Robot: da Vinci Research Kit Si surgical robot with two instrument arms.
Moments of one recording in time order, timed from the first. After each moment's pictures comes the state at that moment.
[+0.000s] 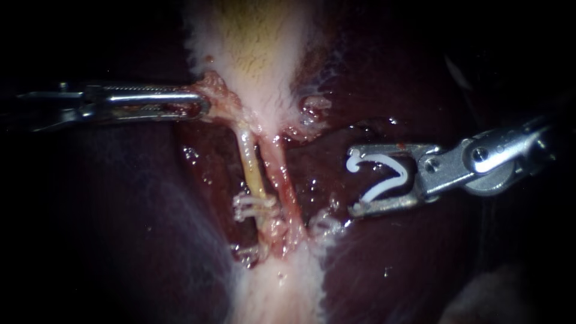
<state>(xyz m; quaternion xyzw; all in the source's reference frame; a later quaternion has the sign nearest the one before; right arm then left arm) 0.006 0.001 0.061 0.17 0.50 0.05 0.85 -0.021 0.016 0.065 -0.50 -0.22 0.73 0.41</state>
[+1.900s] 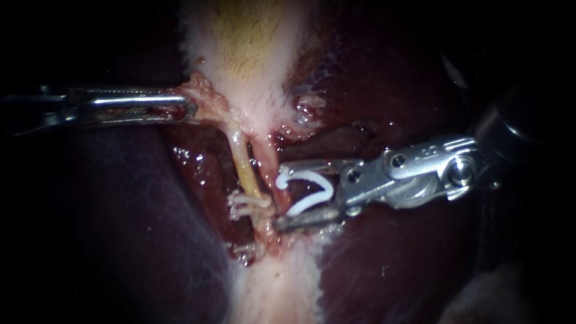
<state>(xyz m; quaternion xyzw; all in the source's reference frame) 0.016 -0.001 0.063 0.24 0.48 0.14 0.83 -0.020 0.016 0.064 -0.50 -0.21 0.73 0.41</state>
